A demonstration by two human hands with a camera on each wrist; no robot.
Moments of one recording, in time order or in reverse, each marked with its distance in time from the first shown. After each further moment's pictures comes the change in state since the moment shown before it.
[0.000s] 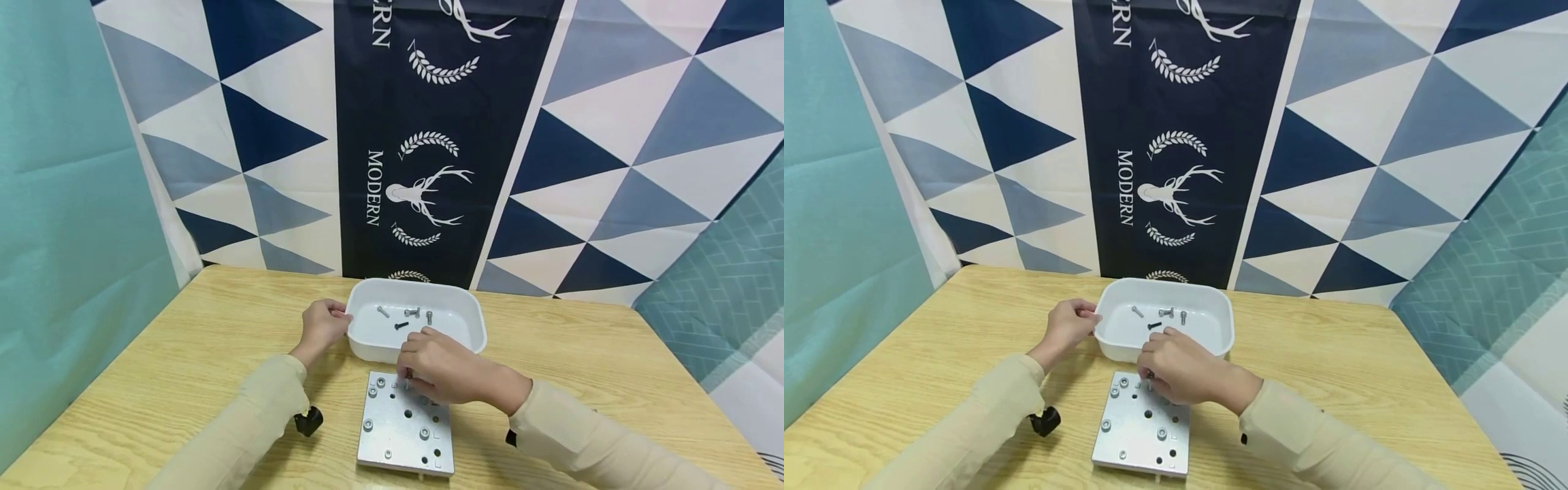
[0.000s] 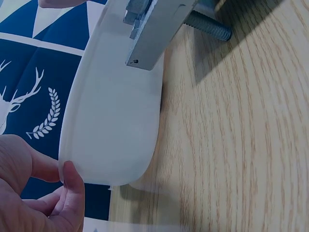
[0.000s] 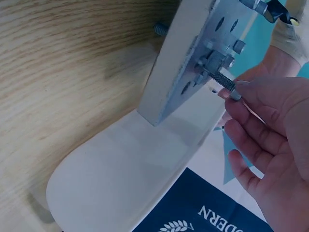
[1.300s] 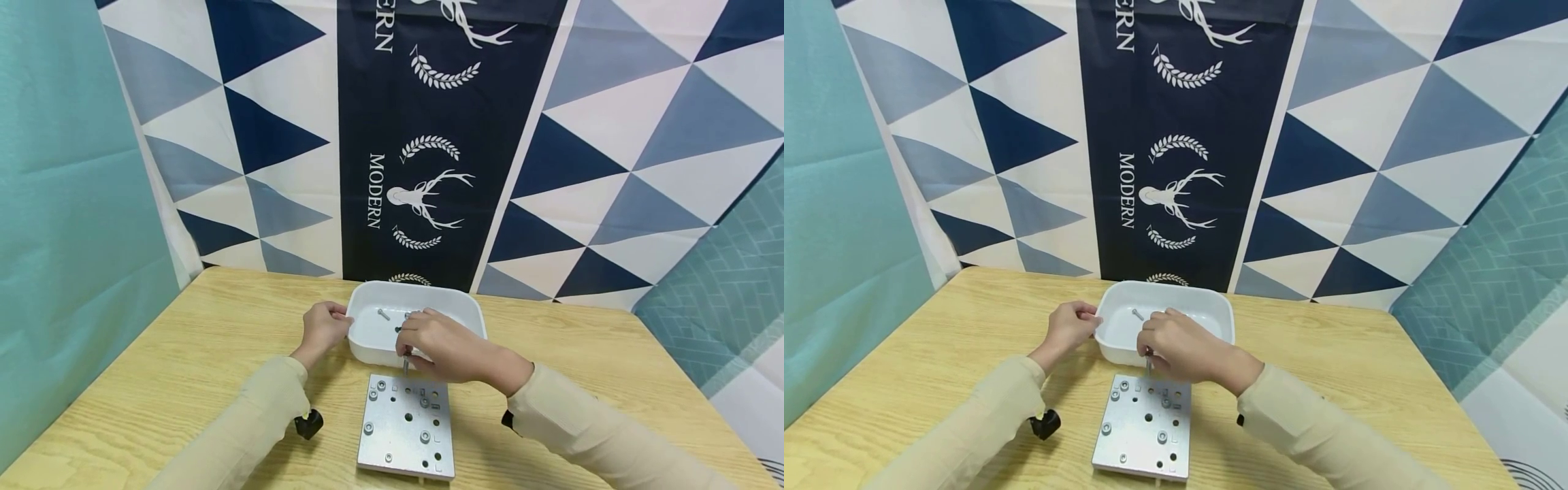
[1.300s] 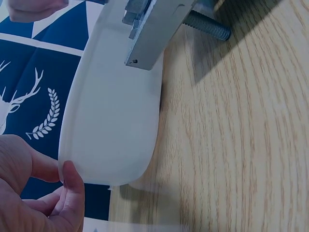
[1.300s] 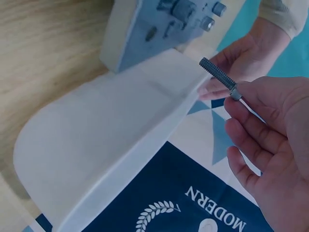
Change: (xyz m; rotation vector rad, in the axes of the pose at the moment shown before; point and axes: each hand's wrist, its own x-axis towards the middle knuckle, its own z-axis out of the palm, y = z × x) left_hand -0.001 0.001 0.000 -0.005 0.001 0.000; right_hand 0.011 0.012 -0.022 0.011 0.061 0.023
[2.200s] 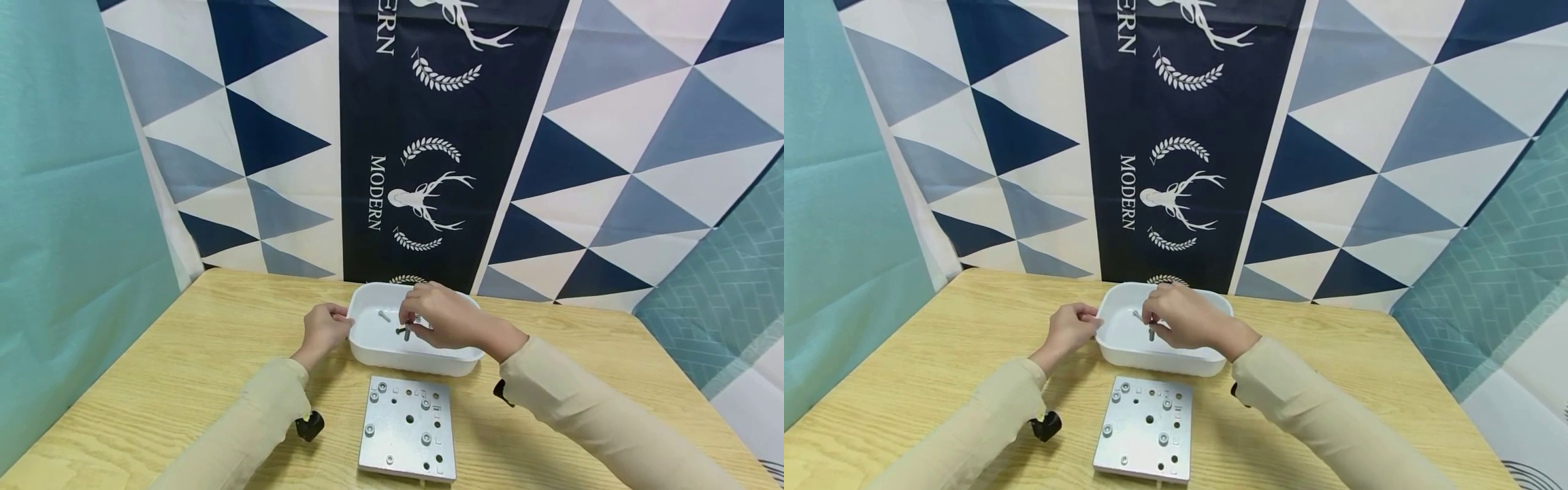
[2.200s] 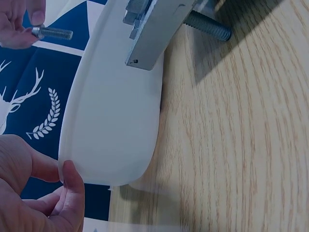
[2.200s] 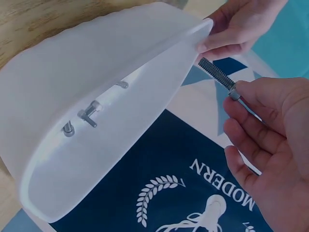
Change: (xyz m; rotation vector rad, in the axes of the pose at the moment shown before) left_hand -0.001 0.000 0.000 0.010 0.011 0.007; right_hand 0.020 0.030 -0.013 0.034 0.014 0.066
